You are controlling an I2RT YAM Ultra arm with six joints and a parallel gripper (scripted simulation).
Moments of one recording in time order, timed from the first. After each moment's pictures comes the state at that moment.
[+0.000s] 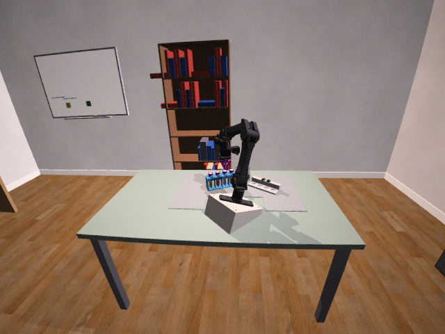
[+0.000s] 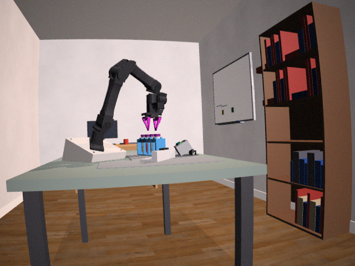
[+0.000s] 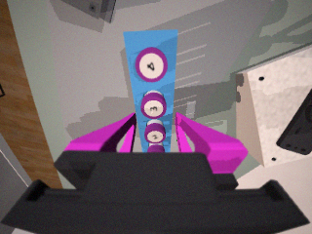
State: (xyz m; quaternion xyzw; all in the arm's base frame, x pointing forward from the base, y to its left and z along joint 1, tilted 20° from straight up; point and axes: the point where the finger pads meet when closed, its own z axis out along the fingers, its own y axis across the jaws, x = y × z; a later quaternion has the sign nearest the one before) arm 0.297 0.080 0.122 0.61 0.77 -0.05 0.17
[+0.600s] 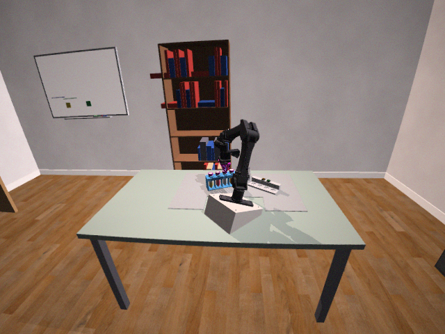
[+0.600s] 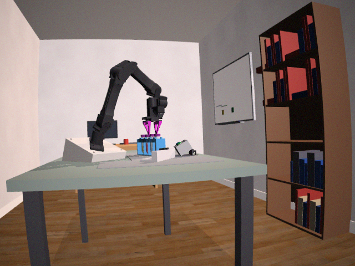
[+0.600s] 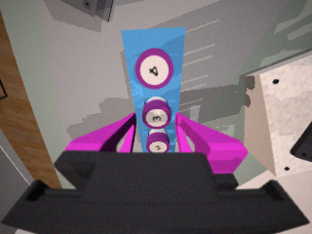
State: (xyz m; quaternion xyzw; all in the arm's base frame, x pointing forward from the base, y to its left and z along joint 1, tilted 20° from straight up) arm 0.305 0.075 0.102 0.61 0.77 -0.04 0.17
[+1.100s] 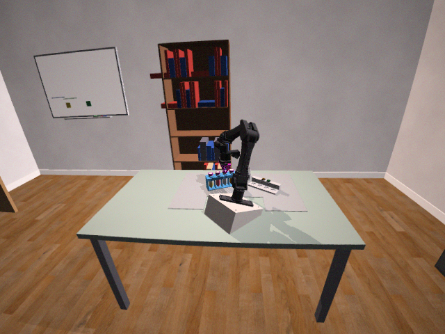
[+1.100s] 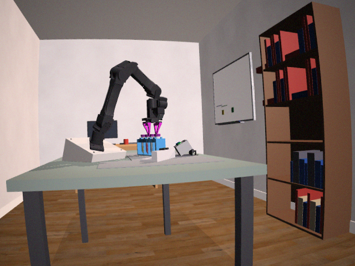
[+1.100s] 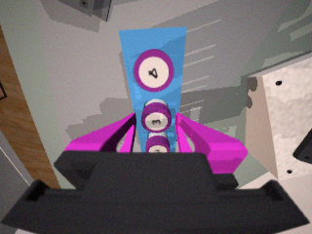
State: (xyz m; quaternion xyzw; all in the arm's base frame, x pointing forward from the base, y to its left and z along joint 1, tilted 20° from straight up) arm 0.306 0.073 0.096 0.61 0.77 -0.04 0.17
